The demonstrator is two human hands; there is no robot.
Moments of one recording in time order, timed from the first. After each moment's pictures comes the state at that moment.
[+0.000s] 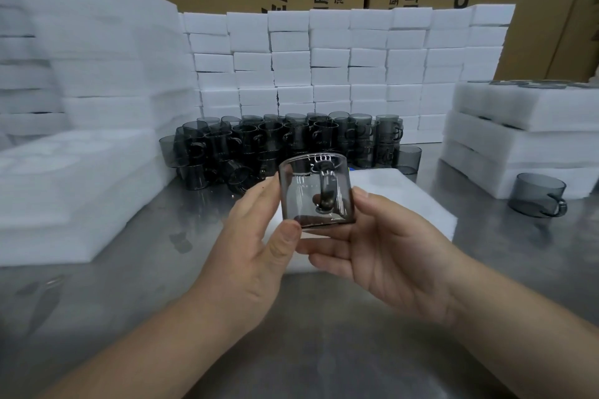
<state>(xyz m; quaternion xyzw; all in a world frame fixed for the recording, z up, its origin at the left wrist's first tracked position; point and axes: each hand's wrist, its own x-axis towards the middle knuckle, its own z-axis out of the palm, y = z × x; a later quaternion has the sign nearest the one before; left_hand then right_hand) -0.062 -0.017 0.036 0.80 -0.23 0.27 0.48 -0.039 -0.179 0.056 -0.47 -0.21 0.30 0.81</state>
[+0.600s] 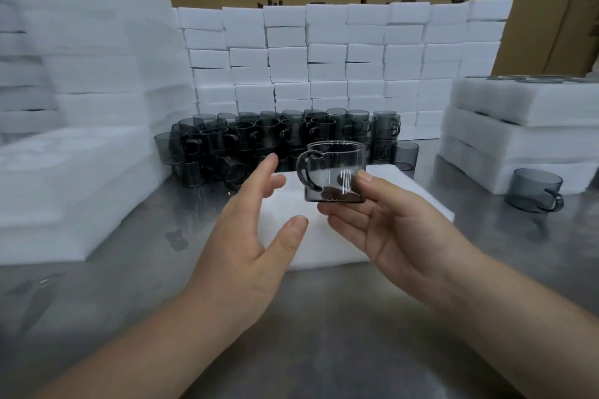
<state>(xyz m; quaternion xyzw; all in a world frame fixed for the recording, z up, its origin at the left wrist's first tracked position) -0.064 -0.017 0.029 0.84 -0.16 0.30 0.43 -0.032 -0.184 0.057 -0.47 -0.15 0.14 0.86</state>
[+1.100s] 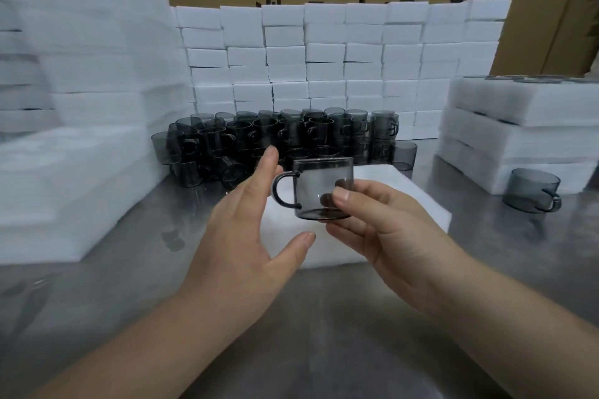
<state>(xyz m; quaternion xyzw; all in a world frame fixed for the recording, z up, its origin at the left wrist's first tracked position) -0.062 -0.019 0.030 0.87 -0.15 0.34 0.33 -0.035 -0.181 0.052 -0.56 -0.13 0.07 0.82</state>
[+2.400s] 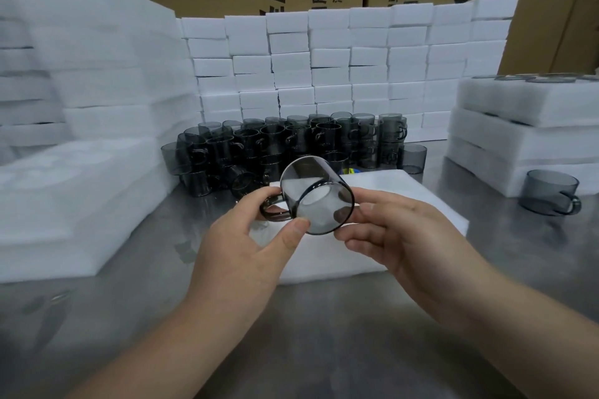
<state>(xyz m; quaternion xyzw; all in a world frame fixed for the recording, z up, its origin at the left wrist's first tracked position) -0.057 -0.013 0.039 0.82 -0.09 0.33 0.46 -0.032 -0.185 0.050 -0.58 -0.18 0.07 0.79</state>
